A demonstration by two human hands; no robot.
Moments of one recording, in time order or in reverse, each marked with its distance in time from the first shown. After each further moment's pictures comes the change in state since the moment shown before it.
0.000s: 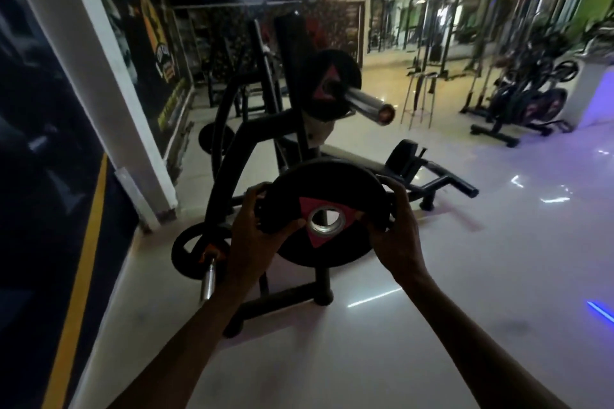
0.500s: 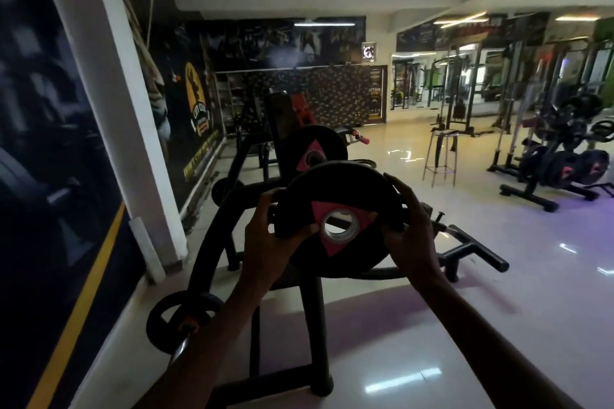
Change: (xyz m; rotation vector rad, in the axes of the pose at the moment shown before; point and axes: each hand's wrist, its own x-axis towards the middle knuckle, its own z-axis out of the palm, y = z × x) left_hand 0.131 0.077 0.130 0.029 0.161 0.117; right_hand 0.185 0.057 -0.096 0.052 0.000 -0.137
